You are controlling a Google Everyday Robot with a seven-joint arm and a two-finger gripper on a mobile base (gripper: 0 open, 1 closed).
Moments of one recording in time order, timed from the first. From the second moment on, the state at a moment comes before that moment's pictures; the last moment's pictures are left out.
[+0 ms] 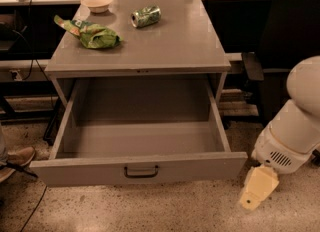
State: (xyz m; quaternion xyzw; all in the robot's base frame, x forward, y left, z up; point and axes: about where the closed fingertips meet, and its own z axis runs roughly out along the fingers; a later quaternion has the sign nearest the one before) arm 0.352 -0.212 0.763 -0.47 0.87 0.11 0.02
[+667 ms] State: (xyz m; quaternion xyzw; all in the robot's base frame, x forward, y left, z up) arm 0.359 -0.188 0.696 -0.46 0.88 0.14 0.04
